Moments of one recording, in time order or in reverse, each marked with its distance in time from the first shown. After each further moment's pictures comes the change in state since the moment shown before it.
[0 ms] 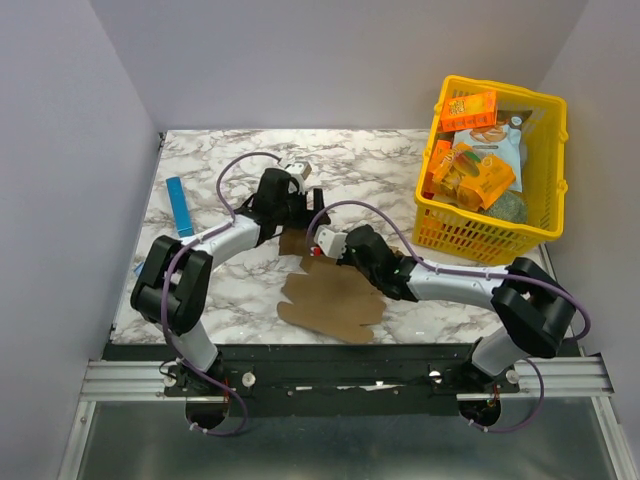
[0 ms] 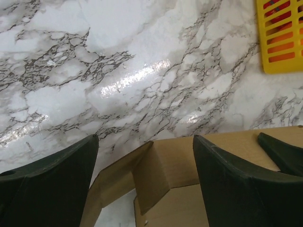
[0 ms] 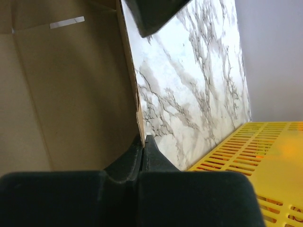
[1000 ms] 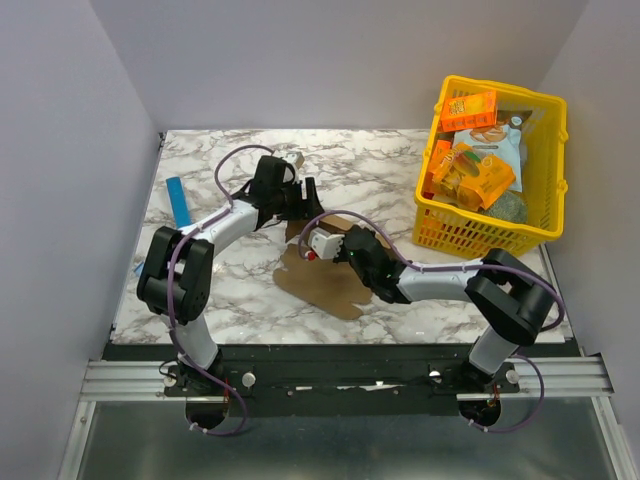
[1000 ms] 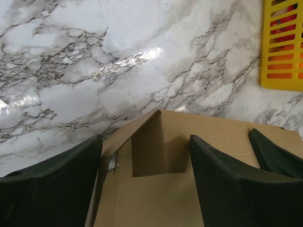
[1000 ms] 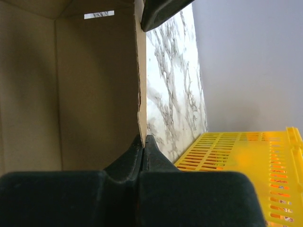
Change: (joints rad) left arm 0.055 0.064 0.167 -0.196 0.032 -0.067; right arm 0.006 0.120 -0.035 0.308 0.075 -0.247
